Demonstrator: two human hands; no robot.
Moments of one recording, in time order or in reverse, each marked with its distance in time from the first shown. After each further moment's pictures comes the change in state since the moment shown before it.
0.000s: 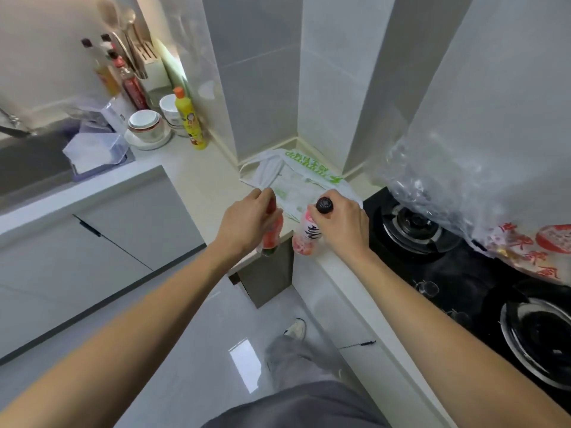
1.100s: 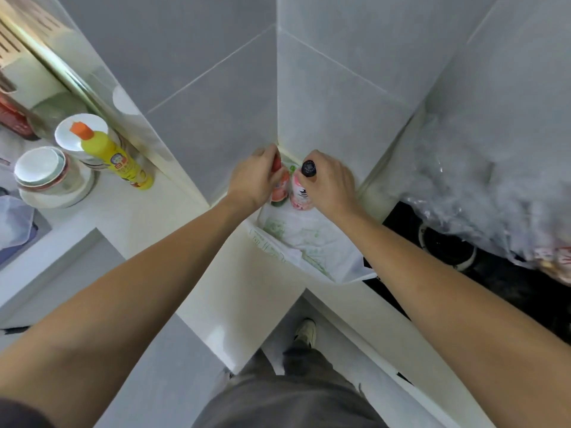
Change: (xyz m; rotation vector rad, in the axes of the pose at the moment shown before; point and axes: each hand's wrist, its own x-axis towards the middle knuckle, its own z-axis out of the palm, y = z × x) left_hand 0.347 -0.109 0.084 -0.150 -0.194 0.123; right_hand 0.287 0.033 0.144 -0.118 -0.025 0.079
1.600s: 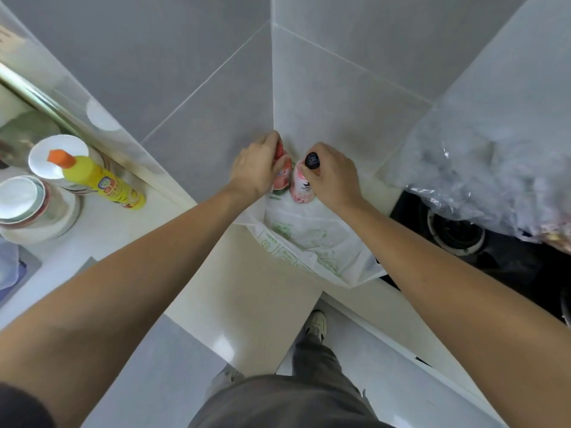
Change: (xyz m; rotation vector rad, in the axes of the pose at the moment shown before) left_hand 0.052 -0.021 -0.006 0.018 -0.054 0.114; right_hand 0.028 0.006 0.024 -0.013 0.069 0.030
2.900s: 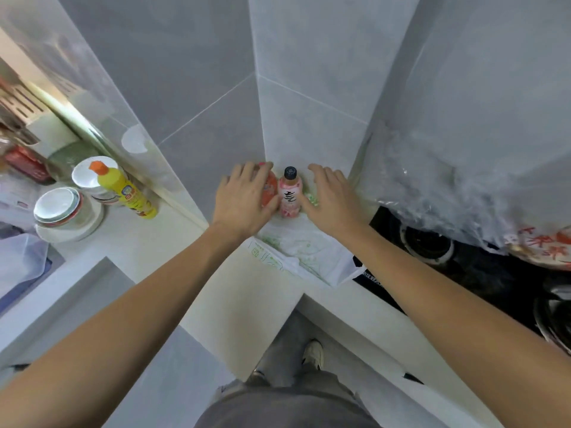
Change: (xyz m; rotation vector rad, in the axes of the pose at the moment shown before) left_hand -0.117 0.079 -0.042 0.339 0.188 0.061; right_hand -0.083 -0.014 -0.095 -0.133 -0.040 -0.107
